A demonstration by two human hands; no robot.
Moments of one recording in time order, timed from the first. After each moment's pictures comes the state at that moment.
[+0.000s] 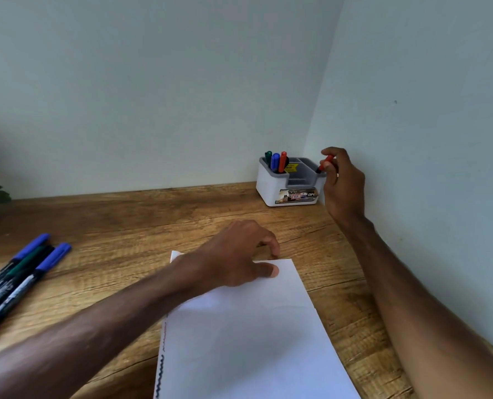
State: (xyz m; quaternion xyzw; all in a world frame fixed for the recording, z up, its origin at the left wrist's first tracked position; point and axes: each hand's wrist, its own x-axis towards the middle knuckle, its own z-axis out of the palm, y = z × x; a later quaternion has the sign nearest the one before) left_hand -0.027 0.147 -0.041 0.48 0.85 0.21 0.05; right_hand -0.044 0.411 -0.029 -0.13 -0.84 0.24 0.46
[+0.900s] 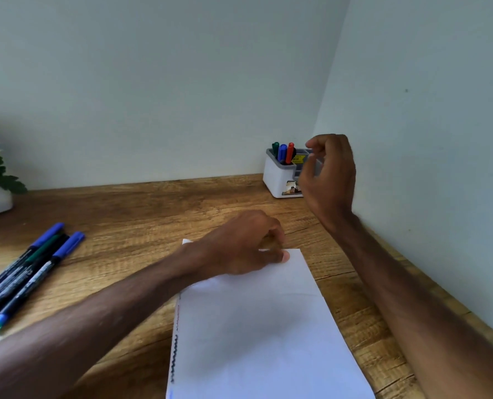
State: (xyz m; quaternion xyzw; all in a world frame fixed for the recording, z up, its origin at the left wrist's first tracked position) left_hand -0.030 0.146 -0.041 0.49 0.85 0.21 0.03; right_hand -0.032 0.346 -0.020 -0.01 -0.80 0.18 0.57
